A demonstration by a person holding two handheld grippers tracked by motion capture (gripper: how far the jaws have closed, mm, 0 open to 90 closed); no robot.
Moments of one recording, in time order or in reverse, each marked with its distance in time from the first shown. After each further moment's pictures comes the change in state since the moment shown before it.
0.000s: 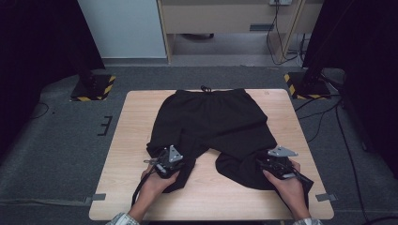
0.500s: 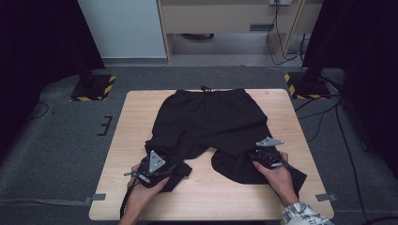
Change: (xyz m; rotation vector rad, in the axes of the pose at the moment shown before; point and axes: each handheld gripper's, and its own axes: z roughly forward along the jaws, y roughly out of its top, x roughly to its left) left arm 0.002 -0.020 -0.038 -0.185 0.094 -0.065; right arm 0.008 0.024 0.028 0.052 0.029 -0.008
